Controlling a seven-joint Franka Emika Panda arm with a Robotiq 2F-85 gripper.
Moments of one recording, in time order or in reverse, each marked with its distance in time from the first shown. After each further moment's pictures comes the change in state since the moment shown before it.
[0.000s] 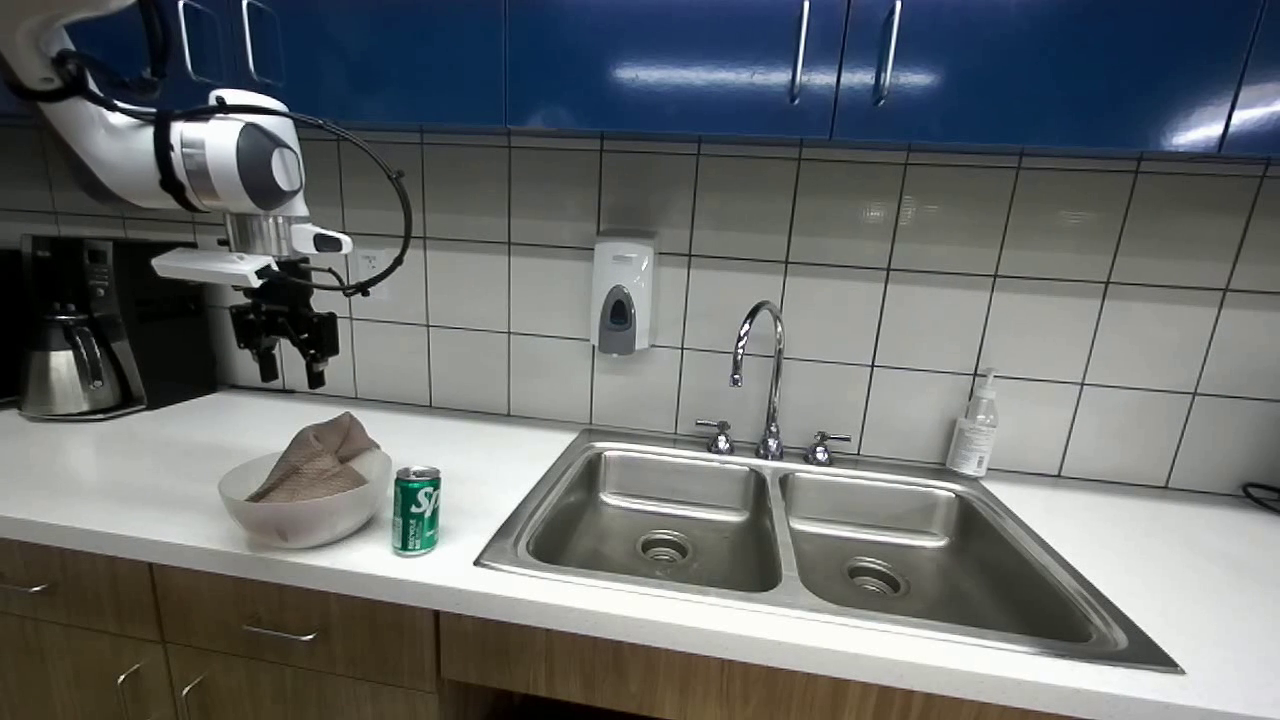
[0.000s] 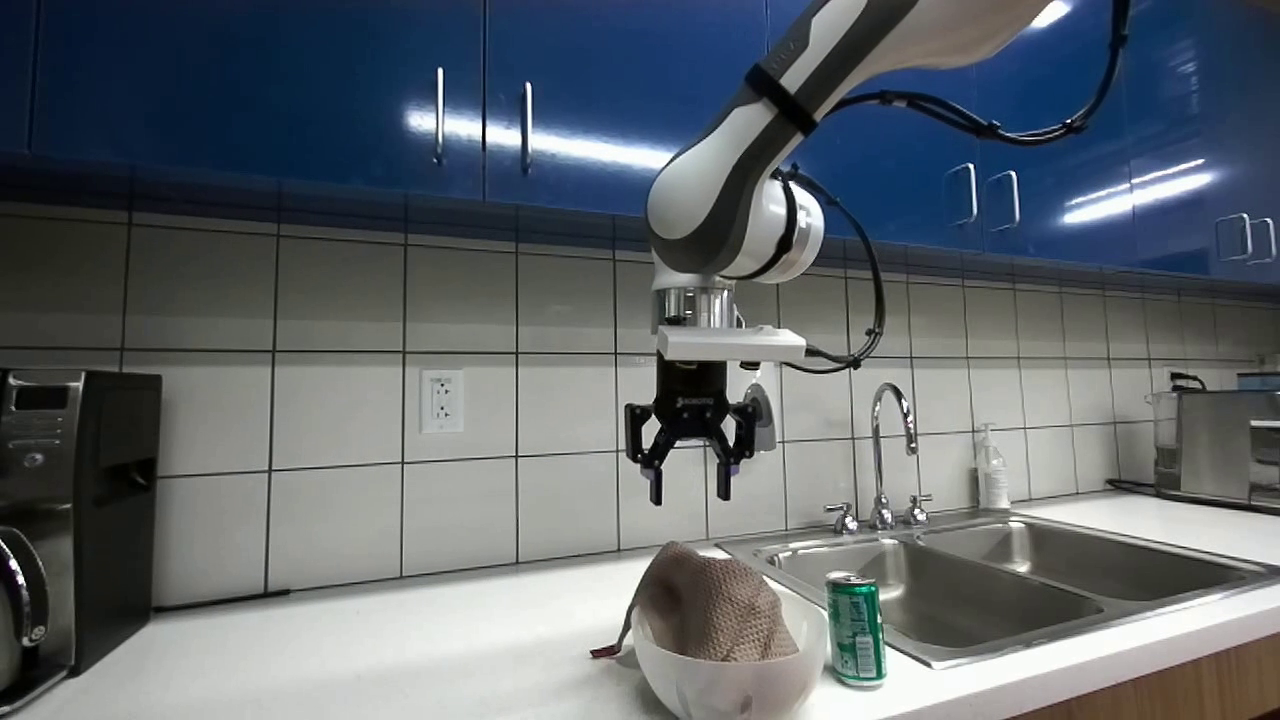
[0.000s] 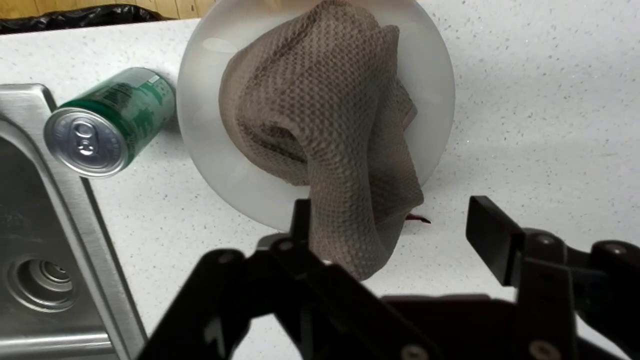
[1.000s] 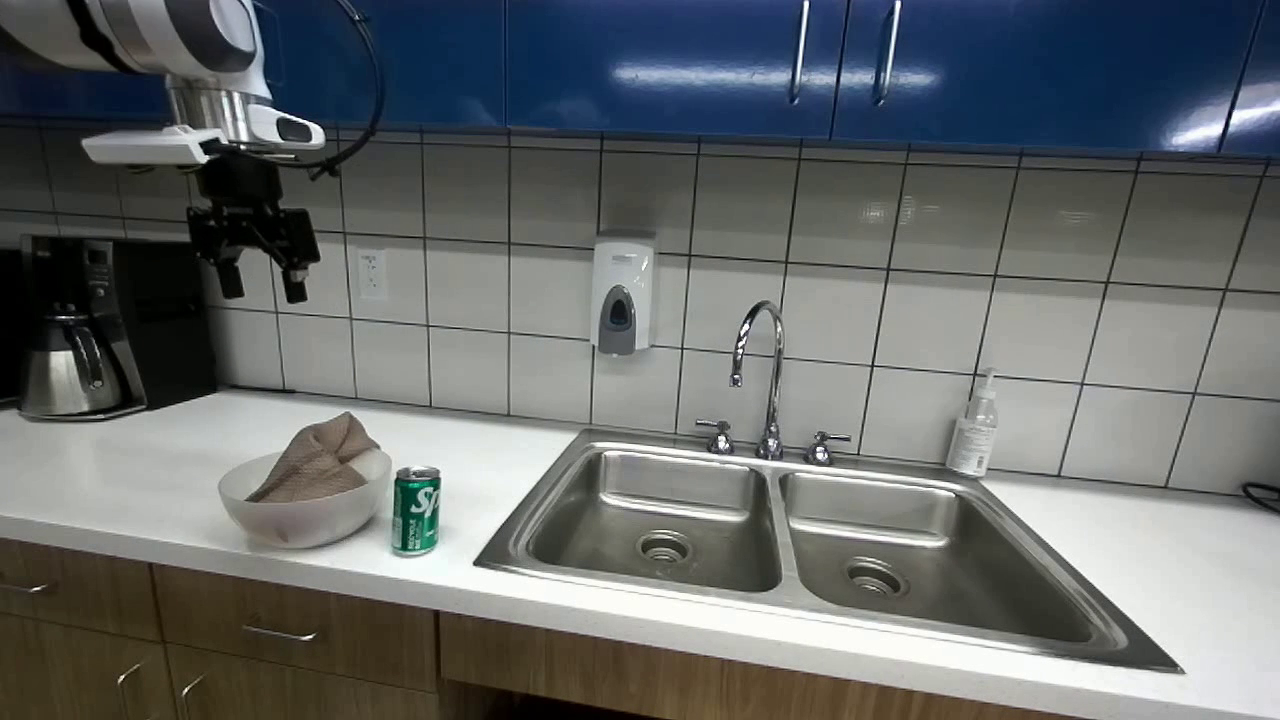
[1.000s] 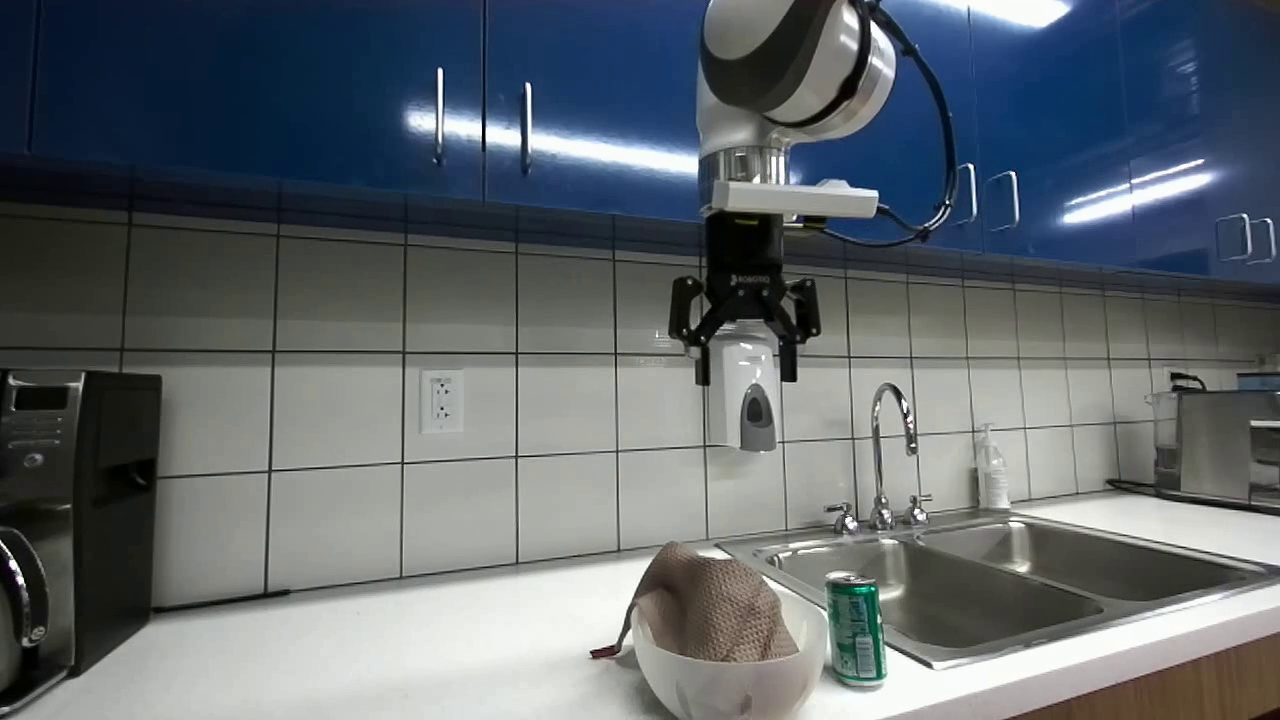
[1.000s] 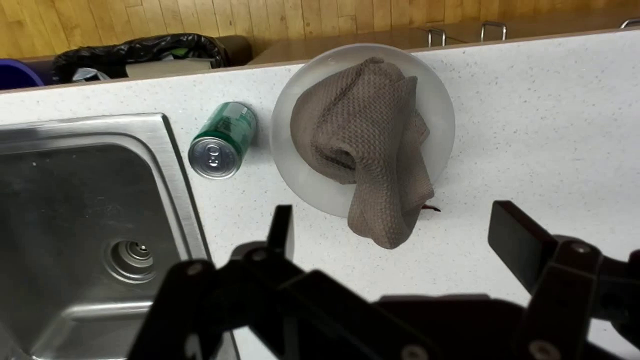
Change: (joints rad) arm -0.009 -0.331 0.004 -0.078 0.008 -0.248 0.000
